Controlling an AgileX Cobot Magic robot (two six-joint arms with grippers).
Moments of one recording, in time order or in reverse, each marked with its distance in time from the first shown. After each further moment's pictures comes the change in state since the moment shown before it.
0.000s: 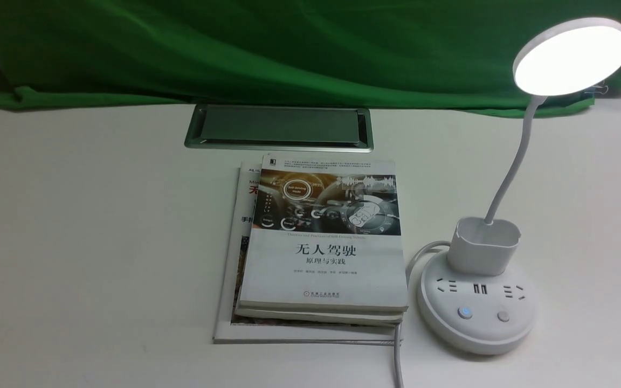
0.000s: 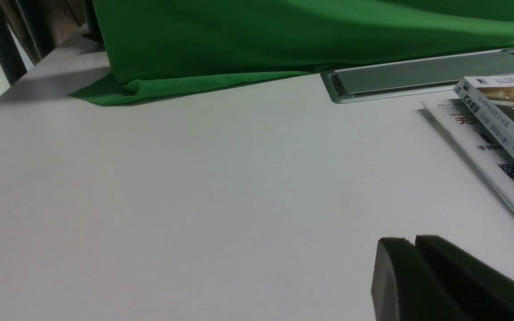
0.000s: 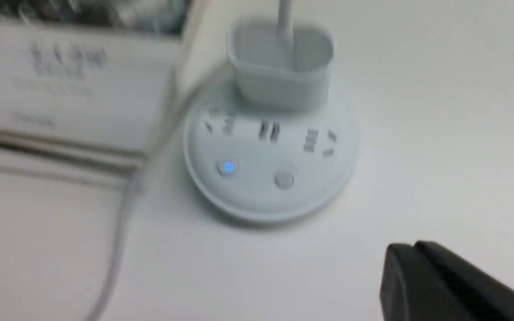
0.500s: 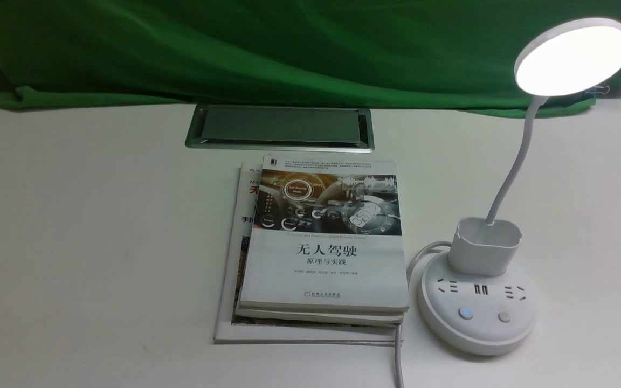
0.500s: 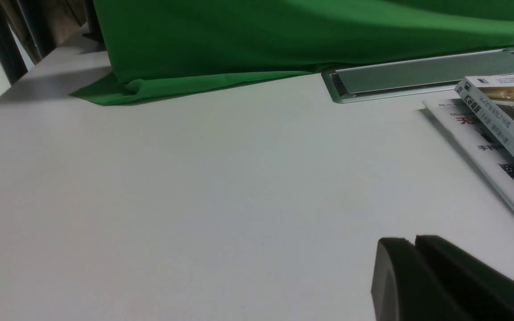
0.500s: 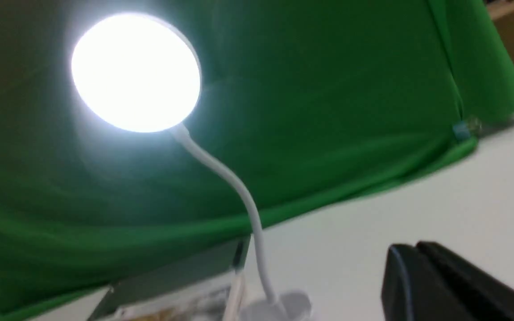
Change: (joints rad) right arm -0.120 -0.937 0.745 0.008 -0.797 0.340; left arm 0.000 0.000 0.000 0.000 0.000 -0.001
